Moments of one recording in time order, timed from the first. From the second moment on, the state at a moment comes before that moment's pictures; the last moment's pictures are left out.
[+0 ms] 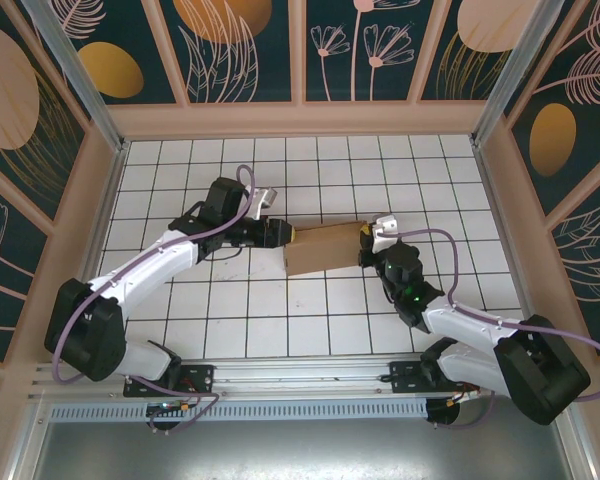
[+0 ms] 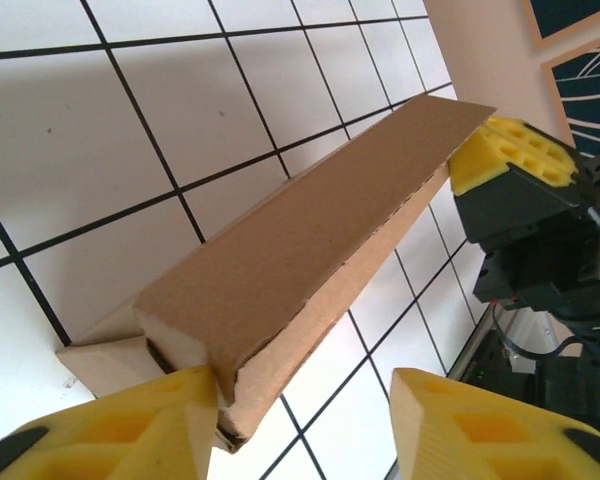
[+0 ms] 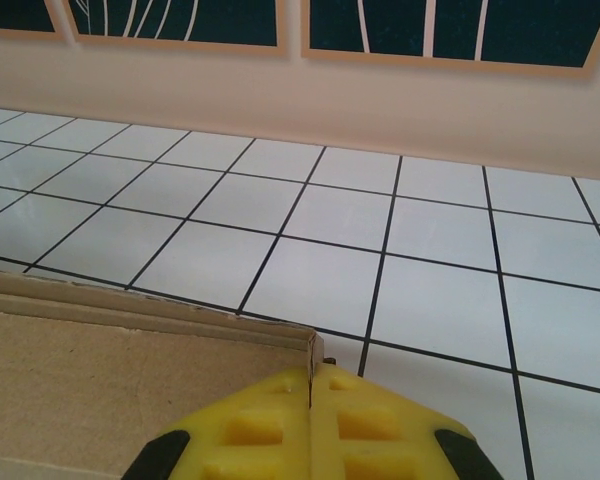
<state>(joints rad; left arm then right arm) -0.53 1.42 0.99 -0.30 0.60 -0.50 0.63 1.10 0.28 0.62 0.29 0.05</state>
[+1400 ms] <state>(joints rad) -0.50 1.38 0.81 -0.17 0.52 -0.66 0.64 1.11 0.25 0.69 0.26 0.08</state>
